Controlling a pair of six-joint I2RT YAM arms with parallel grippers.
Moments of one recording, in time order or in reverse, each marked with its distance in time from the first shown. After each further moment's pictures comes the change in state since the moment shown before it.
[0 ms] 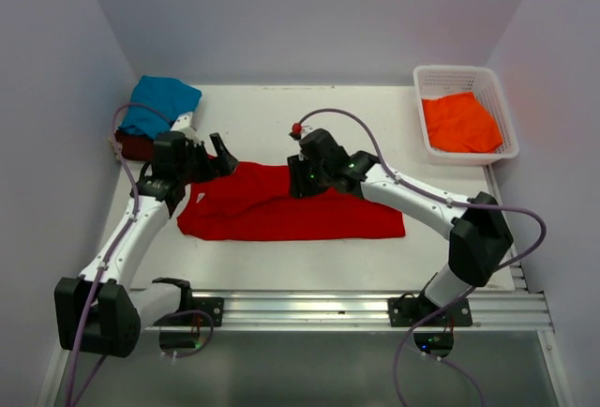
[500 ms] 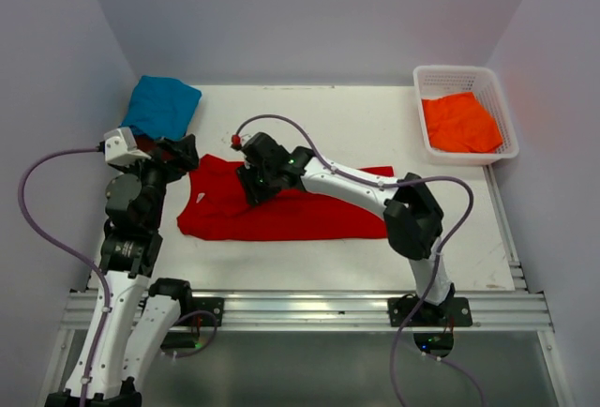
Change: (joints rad) left arm 0.008 -0.539 -0.096 0.174 -0.321 -0.087; right arm 0.175 0.401 0.404 -0.081 -0.034 -0.098
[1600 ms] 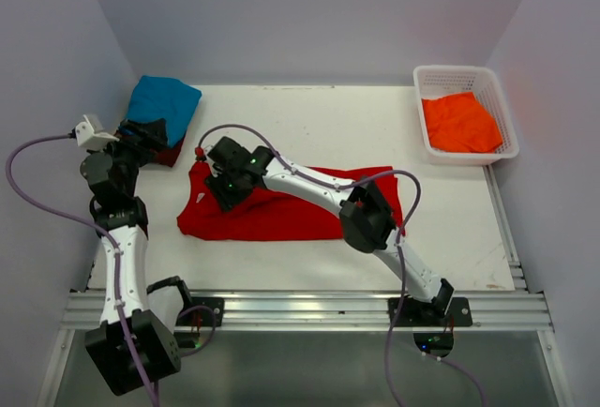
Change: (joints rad) left arm 0.481 0.306 -0.065 0.389 0.427 -0.131; right arm 0.064 0.396 0.539 -0.206 -0.079 -0.118
